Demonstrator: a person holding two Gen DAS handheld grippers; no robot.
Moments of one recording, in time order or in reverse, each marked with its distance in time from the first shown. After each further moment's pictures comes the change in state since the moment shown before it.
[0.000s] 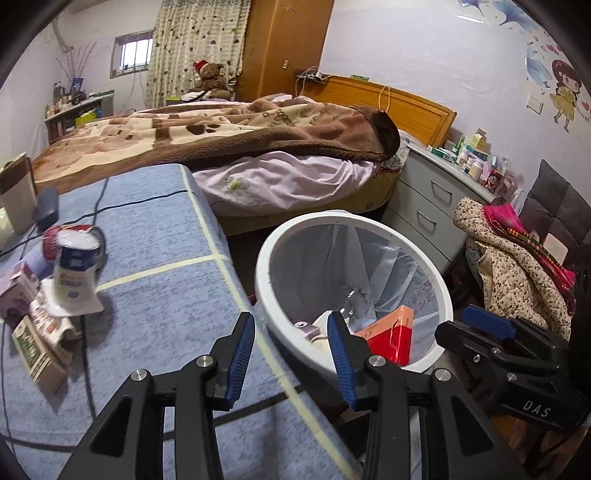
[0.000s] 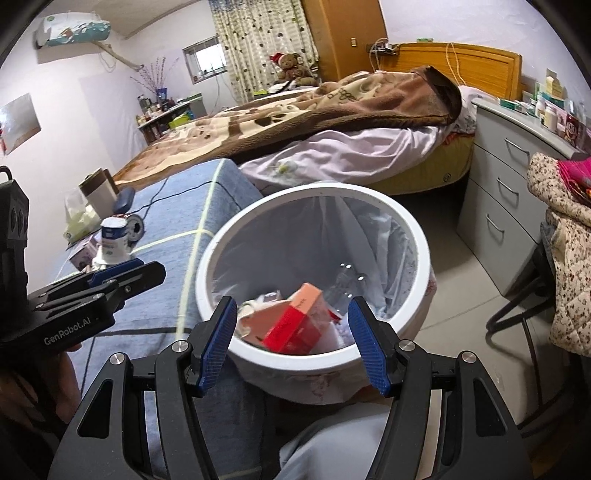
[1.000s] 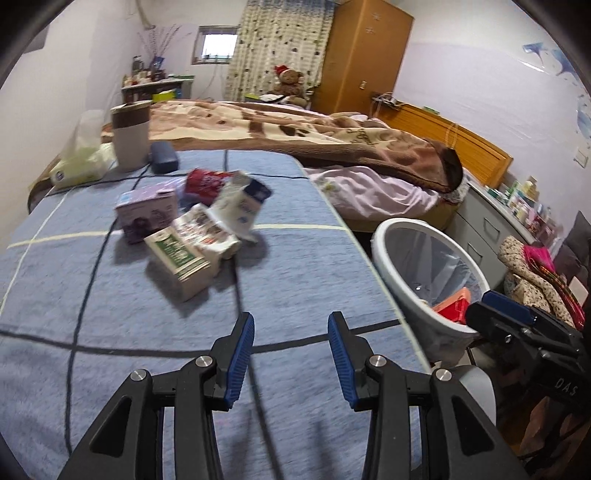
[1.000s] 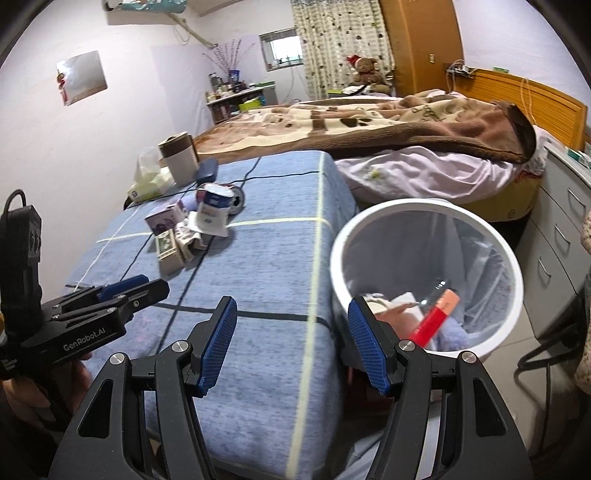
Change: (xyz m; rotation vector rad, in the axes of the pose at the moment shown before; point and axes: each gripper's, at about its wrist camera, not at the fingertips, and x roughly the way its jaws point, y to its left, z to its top) left arm -0.090 0.095 -0.070 -0.220 -0.055 0.178; right arm -0.010 0.086 -0.010 -0.188 0.008 0.181
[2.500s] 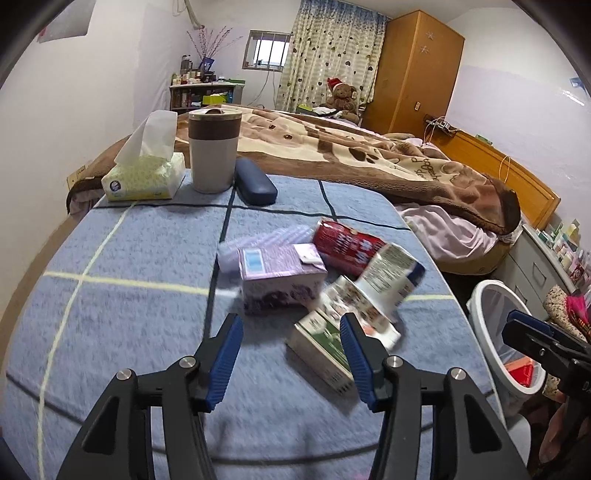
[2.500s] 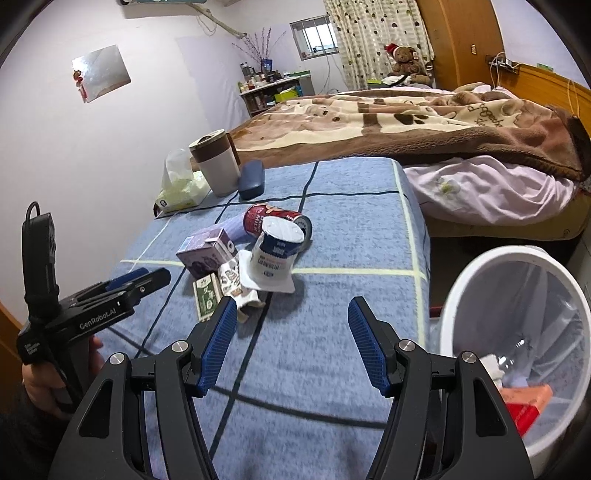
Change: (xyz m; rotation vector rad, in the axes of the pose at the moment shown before) left arm 0.023 0.125 0.074 -0.082 -0.047 0.132; right arm 0.076 0.049 0.064 -0.010 0.051 0.135
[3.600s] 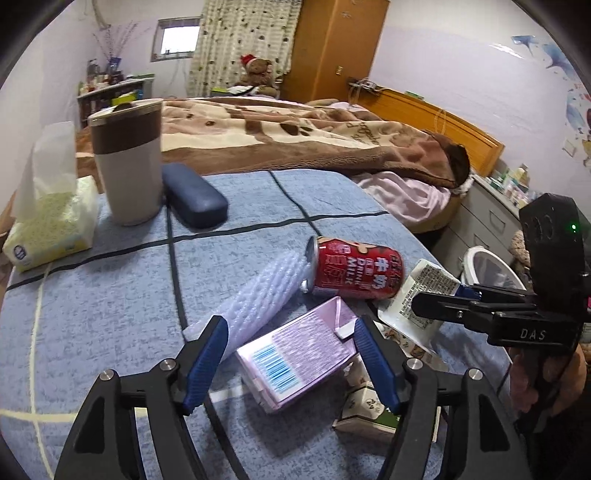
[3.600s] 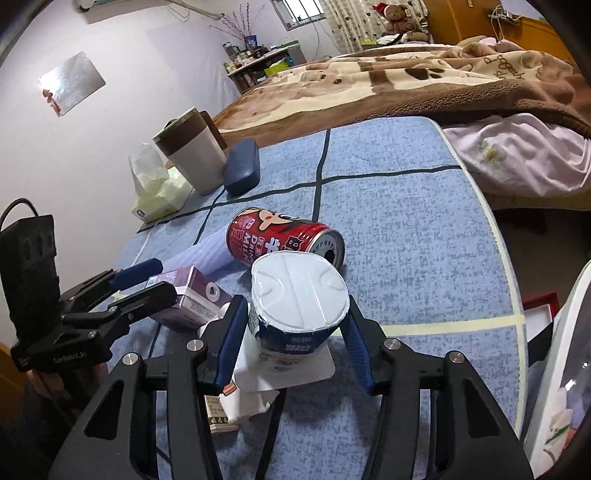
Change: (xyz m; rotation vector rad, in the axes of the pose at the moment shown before) left arm 0.087 0.032 0.058 0.243 0.105 -0.286; right arm 0.092 0.002 0.031 0.114 0.096 0.062
